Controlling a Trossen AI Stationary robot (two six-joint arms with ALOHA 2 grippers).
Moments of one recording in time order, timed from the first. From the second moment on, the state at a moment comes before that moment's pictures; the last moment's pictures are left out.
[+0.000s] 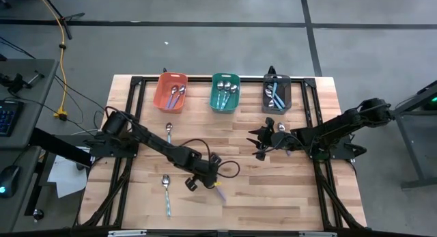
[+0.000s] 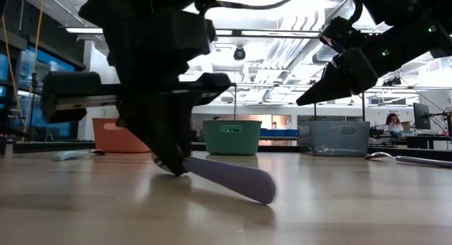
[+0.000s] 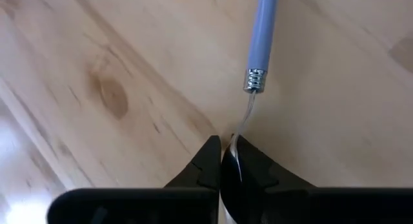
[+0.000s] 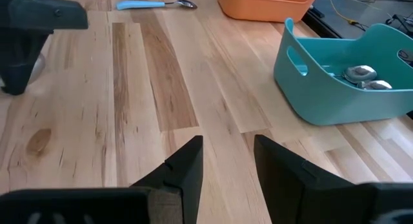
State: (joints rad) left arm -0.34 1.93 1.12 -0.31 -0.05 0.48; right arm 0.20 1.29 0.39 0.37 0.50 0.10
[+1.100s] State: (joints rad) left arm 0.36 1.03 0.76 -0.69 -0.37 -0.28; right arm 0.20 1.29 0.39 0.37 0.50 0.09
